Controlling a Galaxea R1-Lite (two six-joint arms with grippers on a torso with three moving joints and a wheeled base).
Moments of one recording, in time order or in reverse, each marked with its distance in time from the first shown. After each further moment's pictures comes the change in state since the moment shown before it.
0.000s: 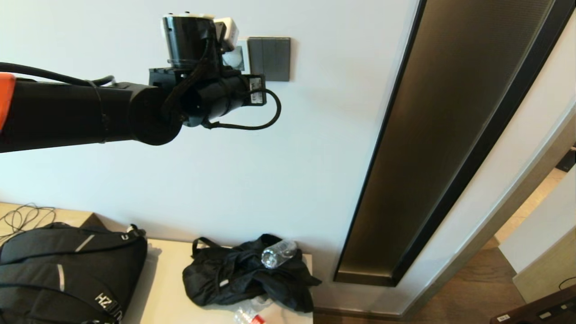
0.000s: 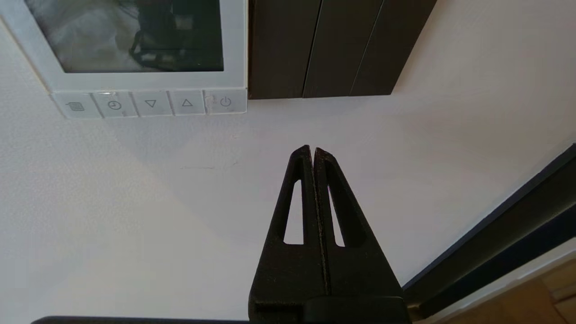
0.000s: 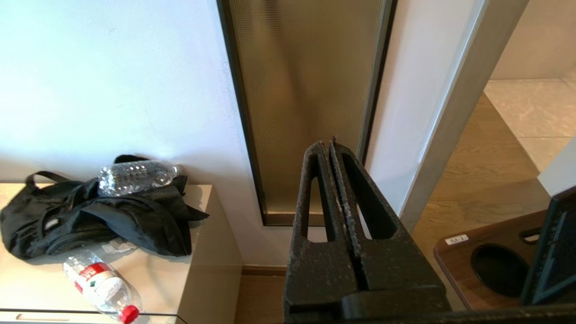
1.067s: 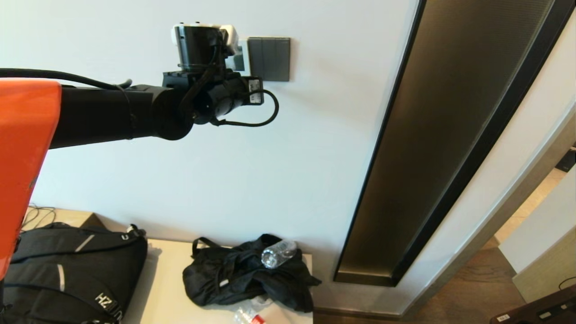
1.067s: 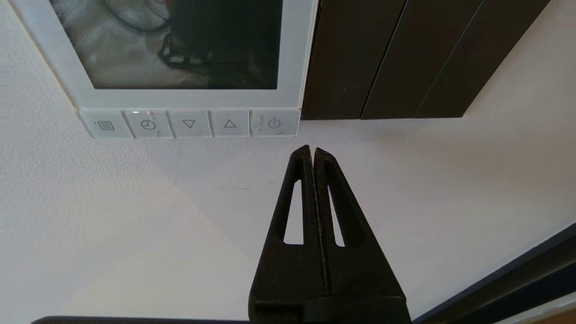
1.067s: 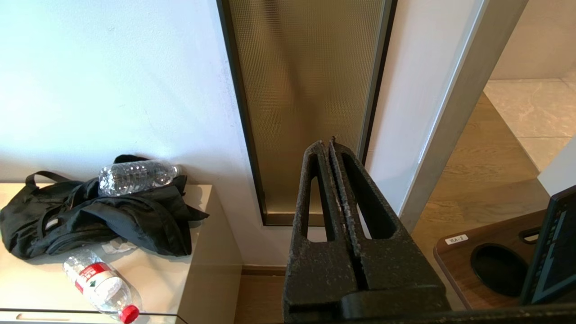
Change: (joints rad) left arm 0.038 0.097 -0.130 0.034 0.035 0.010; right arm 0.000 0.000 0.000 0.000 0.000 0.000
